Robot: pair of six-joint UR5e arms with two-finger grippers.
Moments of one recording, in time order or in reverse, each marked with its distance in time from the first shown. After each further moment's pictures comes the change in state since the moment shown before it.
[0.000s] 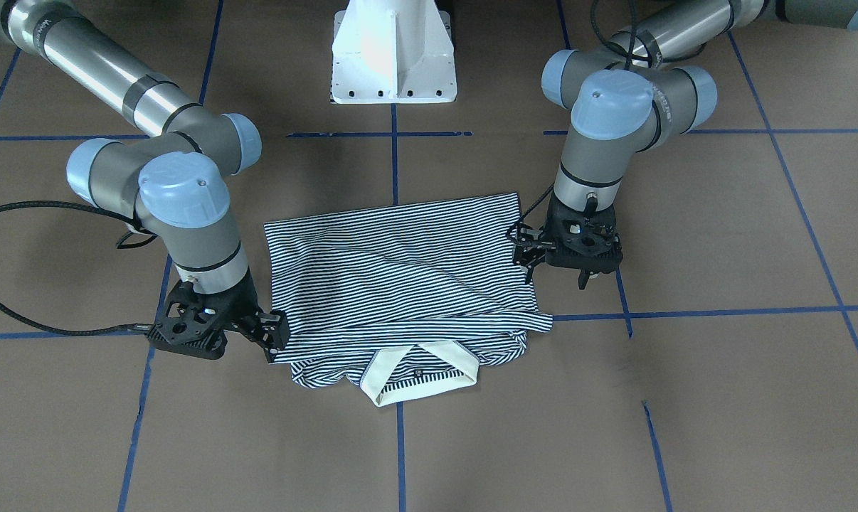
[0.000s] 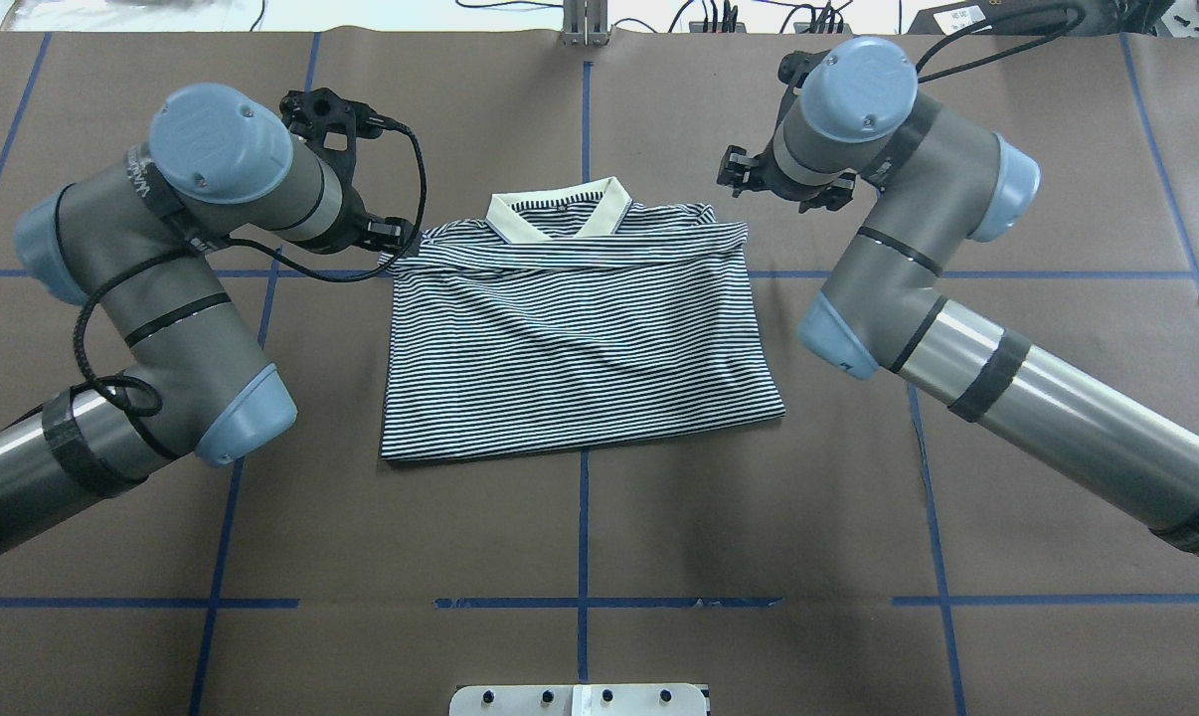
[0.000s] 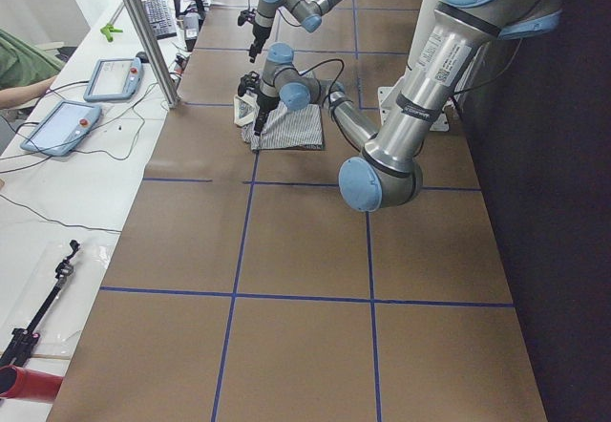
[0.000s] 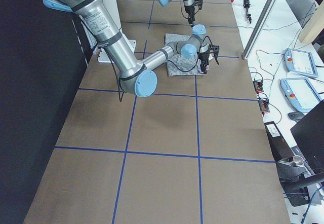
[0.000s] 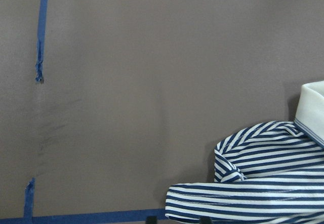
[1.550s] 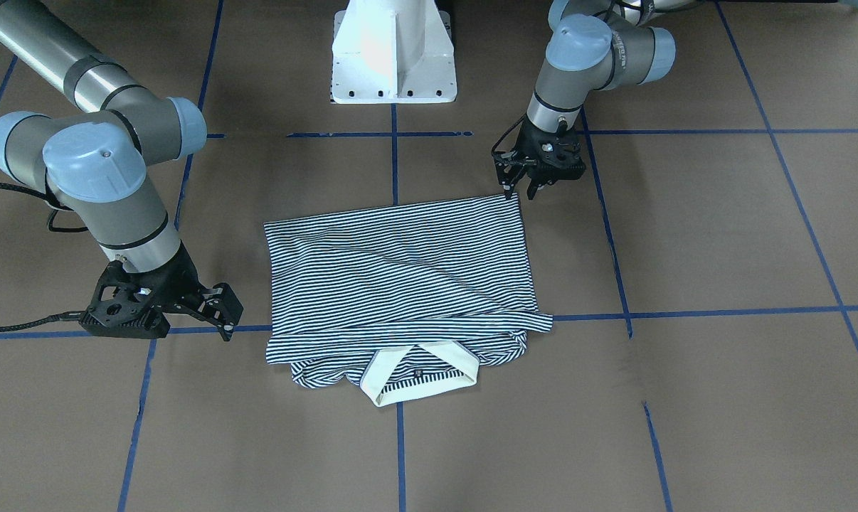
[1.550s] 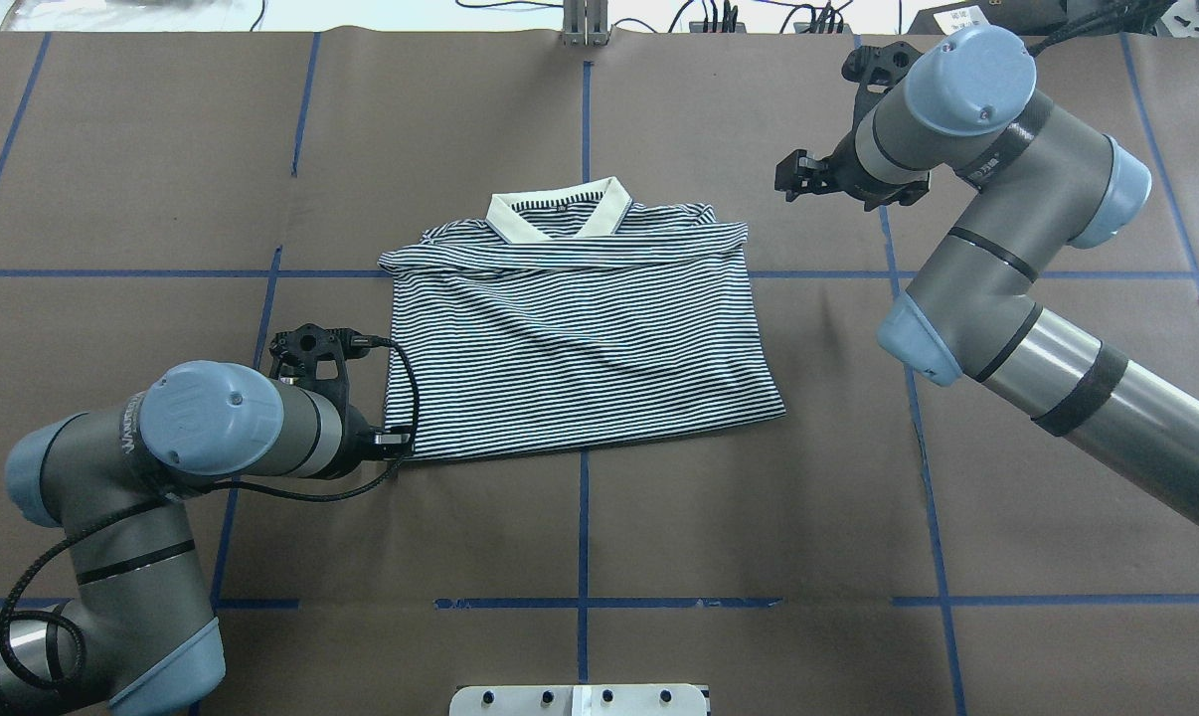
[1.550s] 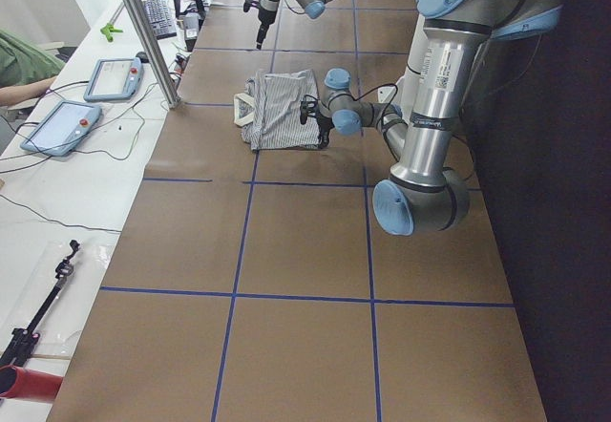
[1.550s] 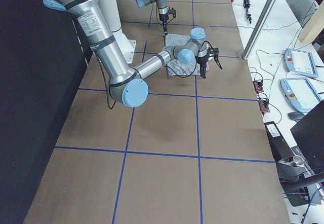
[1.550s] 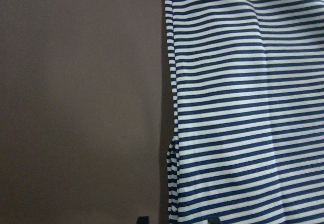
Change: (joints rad) left arm 0.311 0.242 -0.175 -0.118 0.060 -0.455; right arm 0.042 -0.111 0.120 0.000 0.046 -0.119
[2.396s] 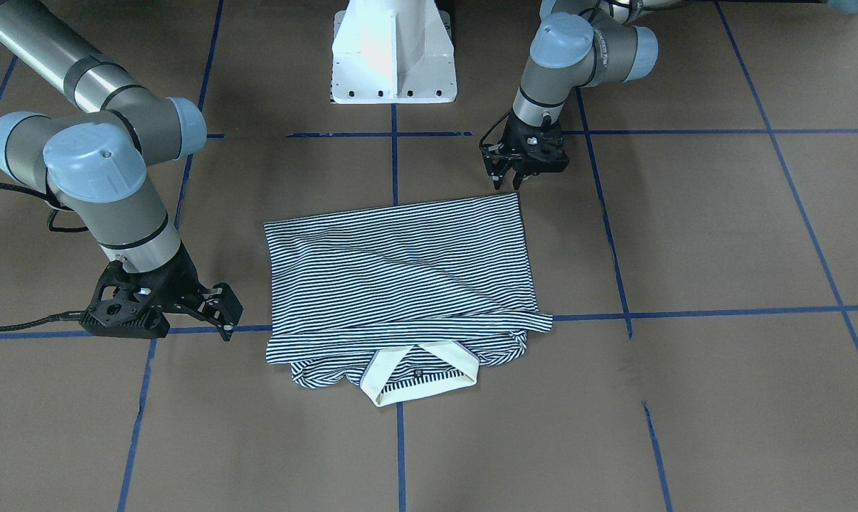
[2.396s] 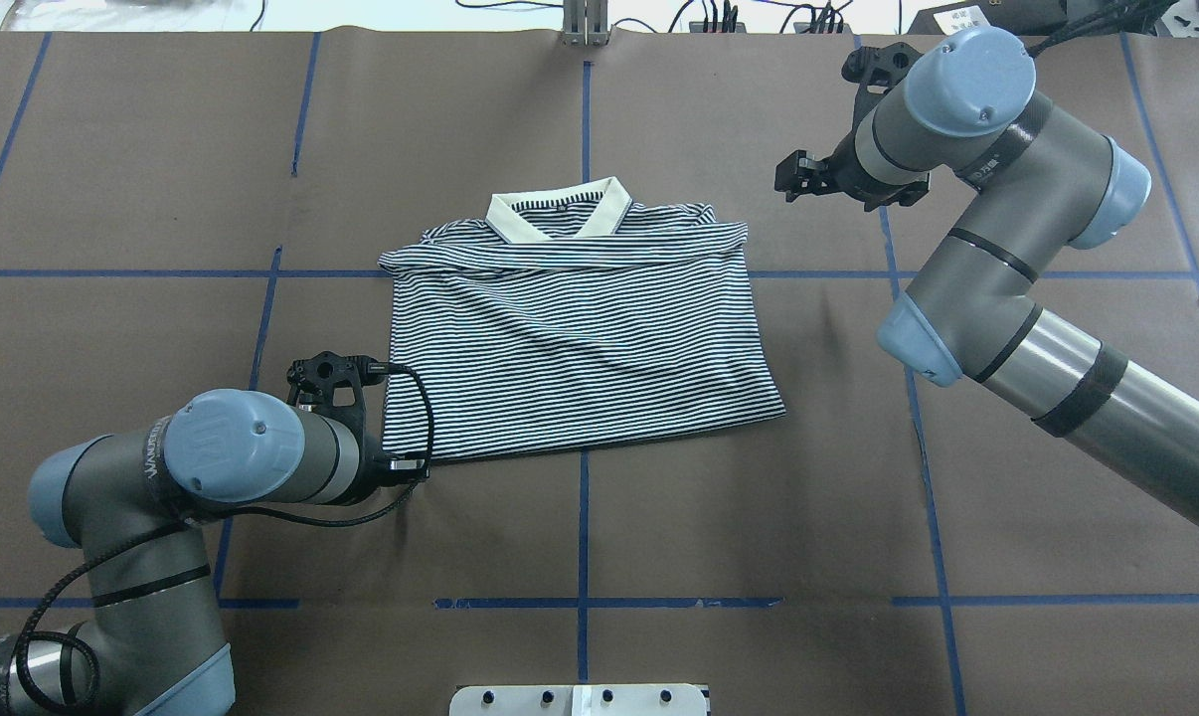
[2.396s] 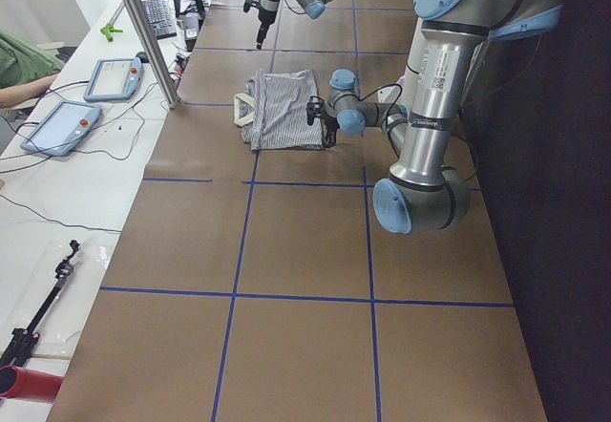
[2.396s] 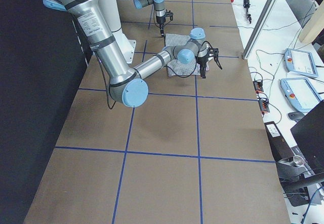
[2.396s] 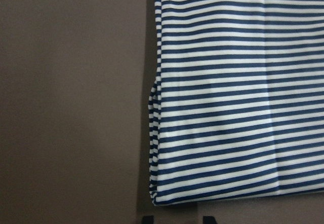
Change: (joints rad) left arm 0.033 -0.008 0.006 0.001 0.001 -0.033; right arm -0.001 -0.001 0.001 0.001 -0.001 0.002
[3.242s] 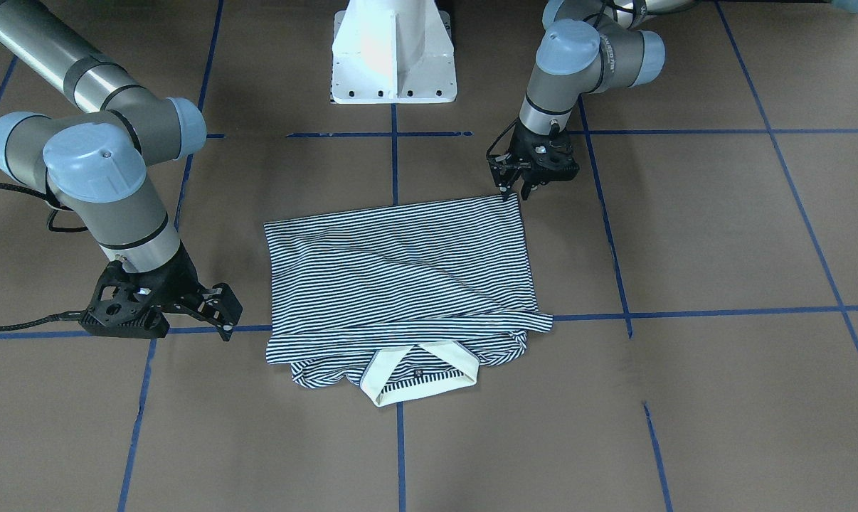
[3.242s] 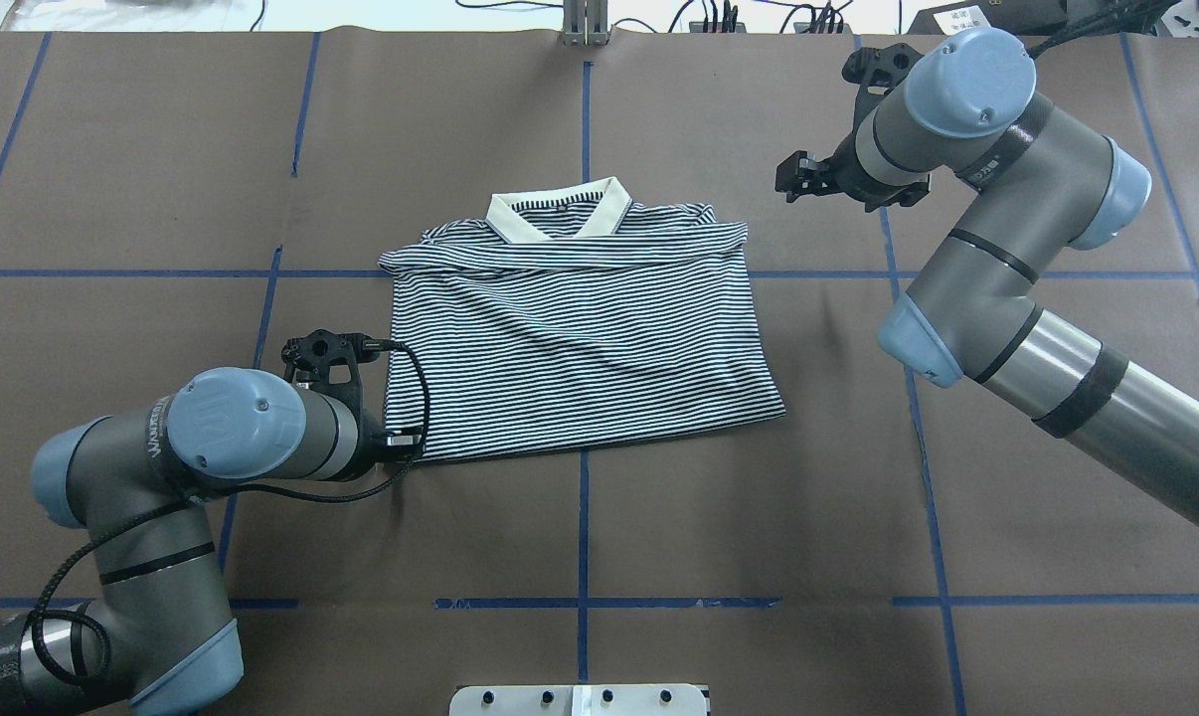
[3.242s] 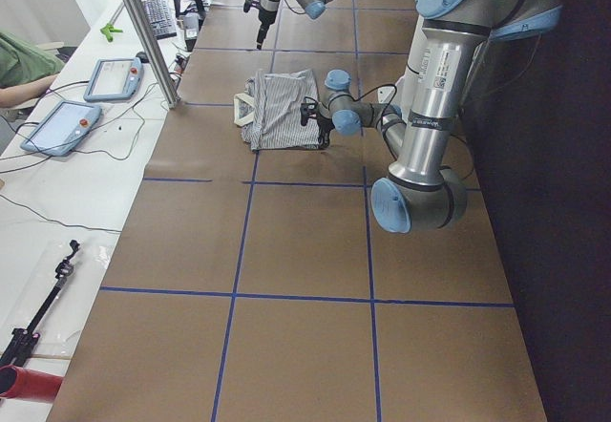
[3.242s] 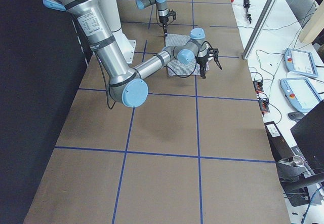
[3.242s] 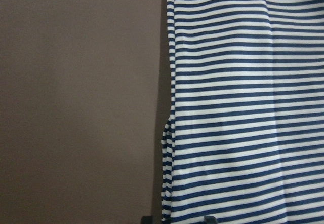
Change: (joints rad) left arm -0.029 -0.019 0.029 0.006 0.015 0.002; right arm 0.000 -0.001 0.000 0.001 -0.001 0.000
